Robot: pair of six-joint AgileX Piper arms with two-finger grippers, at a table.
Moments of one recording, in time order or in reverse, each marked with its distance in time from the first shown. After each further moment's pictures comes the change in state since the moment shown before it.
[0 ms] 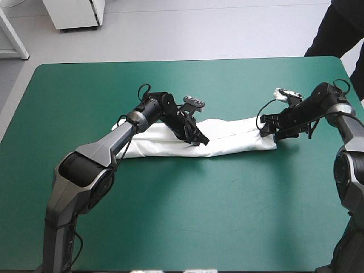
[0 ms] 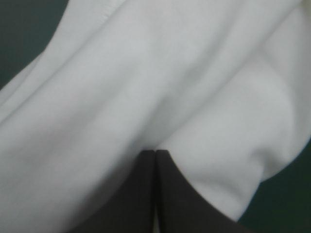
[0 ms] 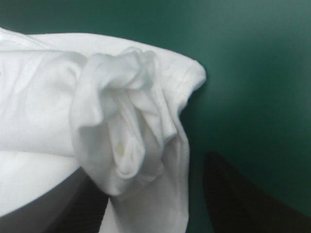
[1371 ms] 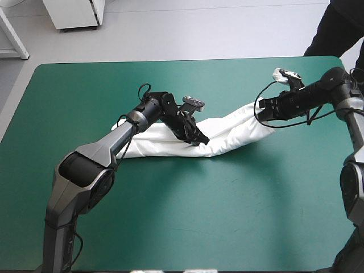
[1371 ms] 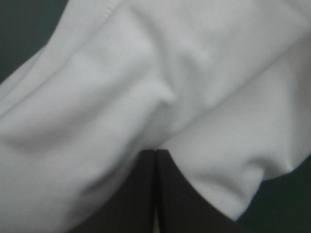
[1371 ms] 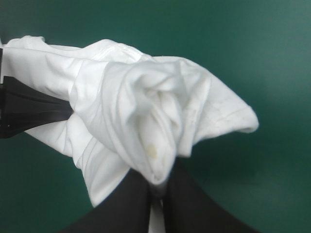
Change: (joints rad) left arm -0.001 0.000 -0.003 0.019 0.016 -0.038; right arm -0.003 -0.118 -0.085 0.171 0.127 -0.107
